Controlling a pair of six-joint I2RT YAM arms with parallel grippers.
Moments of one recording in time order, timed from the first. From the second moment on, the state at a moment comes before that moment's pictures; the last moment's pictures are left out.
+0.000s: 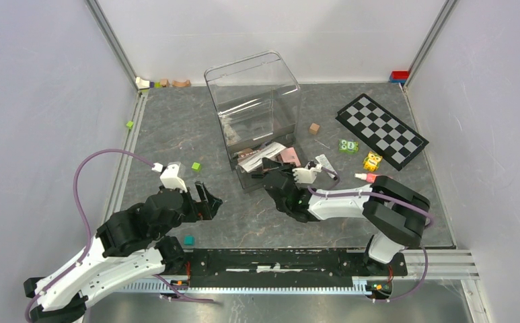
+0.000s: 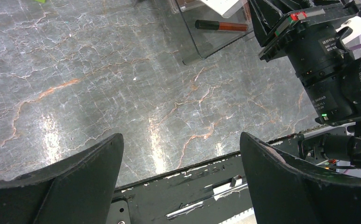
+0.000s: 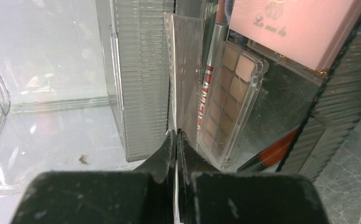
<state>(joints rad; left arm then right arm) -0.97 0.44 0.78 -0.96 -0.42 -0.82 1.08 1.64 0.76 0.42 0.94 1.79</state>
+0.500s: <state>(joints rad) -0.97 0.44 0.78 -0.96 -0.42 -0.82 1.06 1.69 0.80 0.41 0.93 1.79</state>
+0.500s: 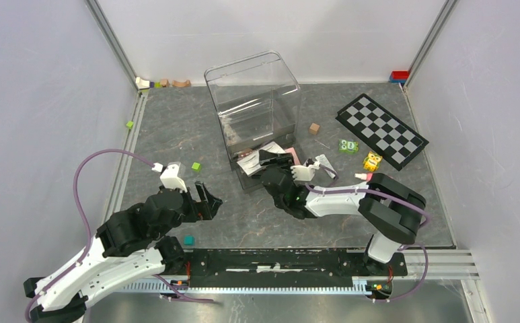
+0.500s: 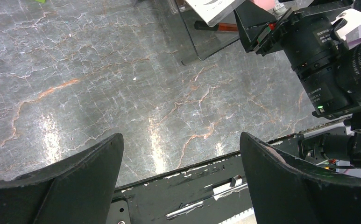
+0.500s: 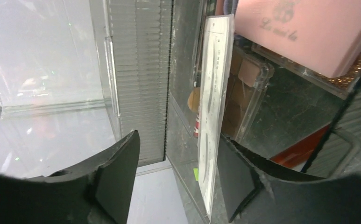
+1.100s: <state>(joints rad) -0.97 0.44 0.78 -0.96 -0.42 -0.82 1.06 1.64 0.99 -0.01 0.86 1.81</state>
